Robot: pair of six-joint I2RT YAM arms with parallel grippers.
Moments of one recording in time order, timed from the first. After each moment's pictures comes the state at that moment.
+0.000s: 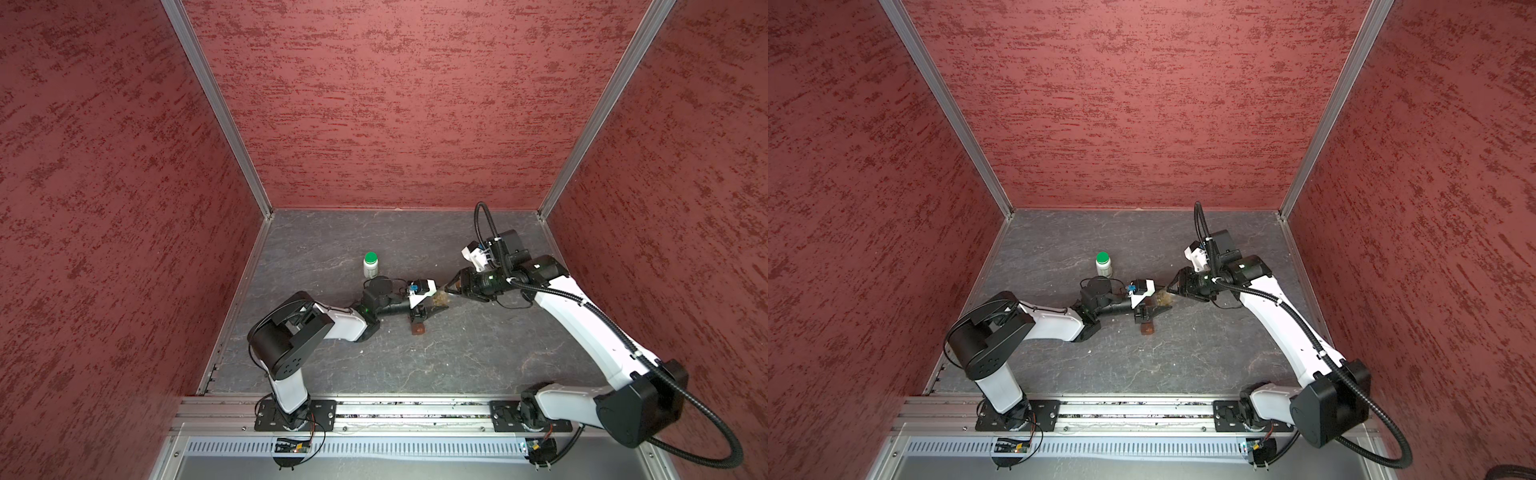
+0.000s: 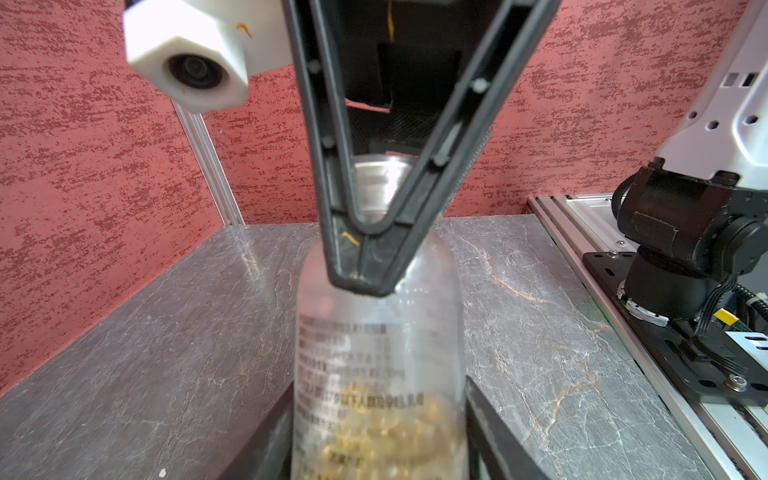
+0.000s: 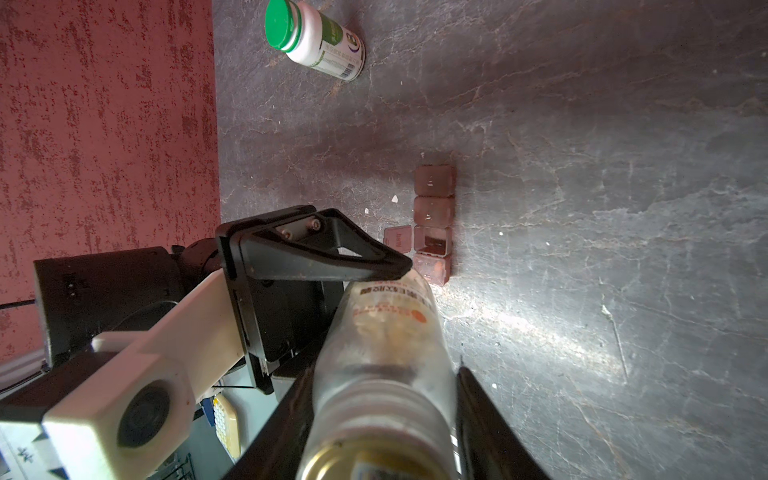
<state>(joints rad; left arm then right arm) -0.77 1.75 0.68 1.02 0.62 0.17 0.39 1.29 1.21 -0.93 -0.55 0.51</state>
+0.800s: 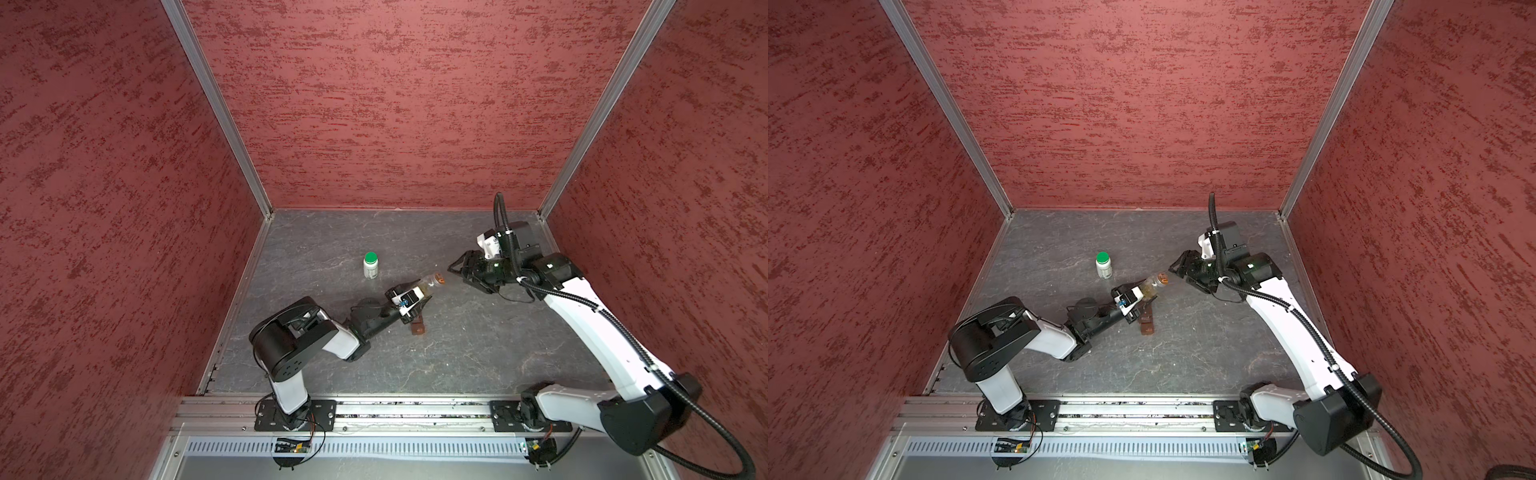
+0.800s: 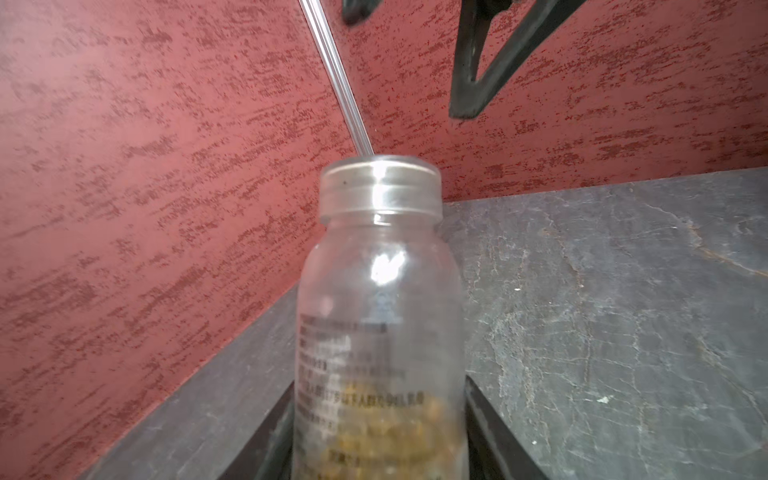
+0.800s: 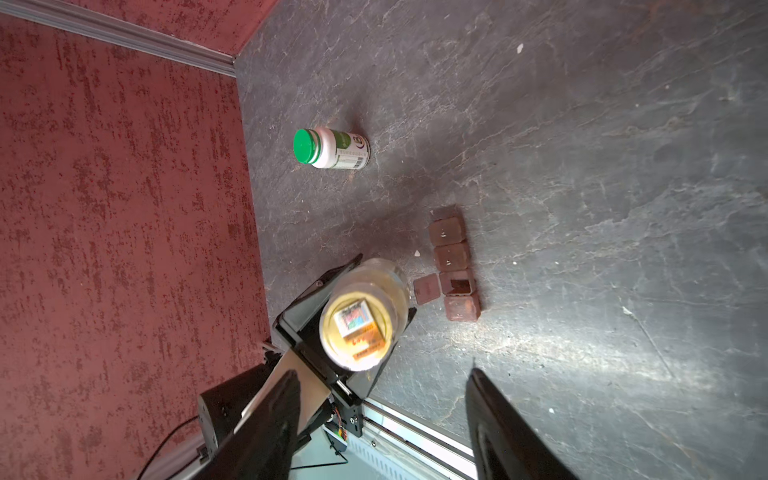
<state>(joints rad) -0.82 1.75 0.47 1.35 0.10 0.38 0.39 1.26 1.29 -0.87 -0.43 0.85</state>
